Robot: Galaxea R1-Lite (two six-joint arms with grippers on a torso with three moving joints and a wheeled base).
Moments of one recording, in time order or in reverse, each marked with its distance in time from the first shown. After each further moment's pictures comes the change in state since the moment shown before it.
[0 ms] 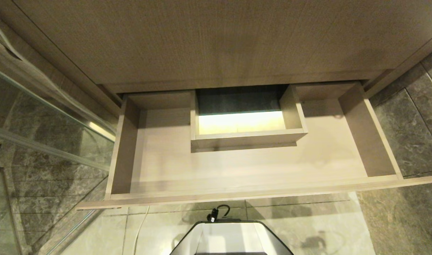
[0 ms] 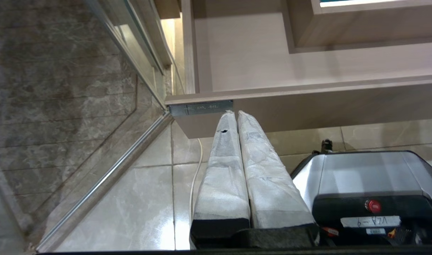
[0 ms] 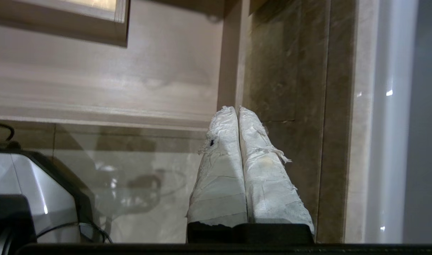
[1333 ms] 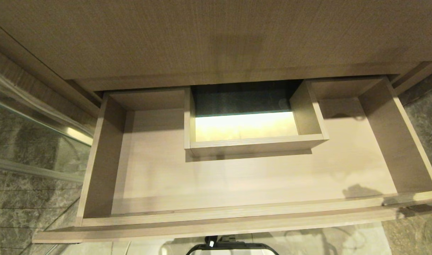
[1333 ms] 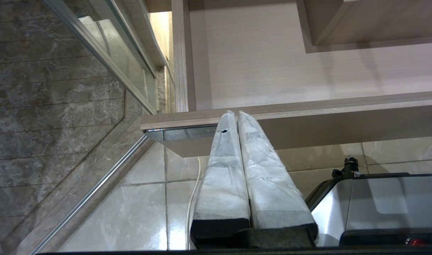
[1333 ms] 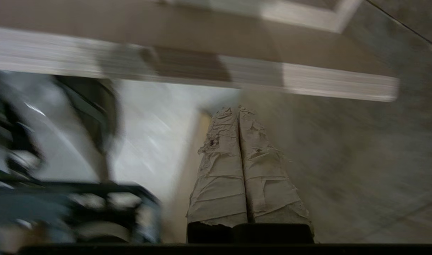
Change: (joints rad) left arm -0.001 0.000 0.000 -0.001 0.000 0.000; right arm -0.043 0.613 -0.177 0.395 -0.153 -0.176
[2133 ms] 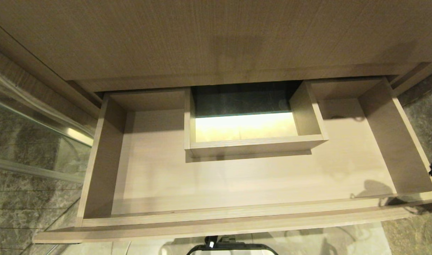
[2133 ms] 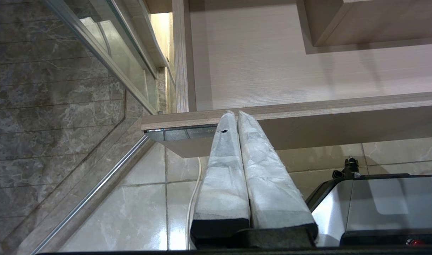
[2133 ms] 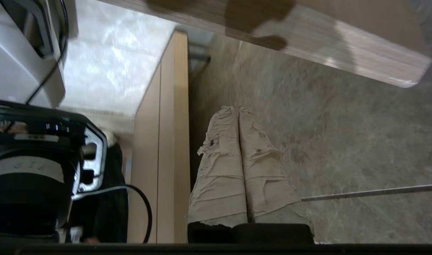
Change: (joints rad) left arm 0.001 0.000 0.000 0.000 0.000 0.000; right arm -0.076 0.205 -0.064 0.149 -0.146 -0.236
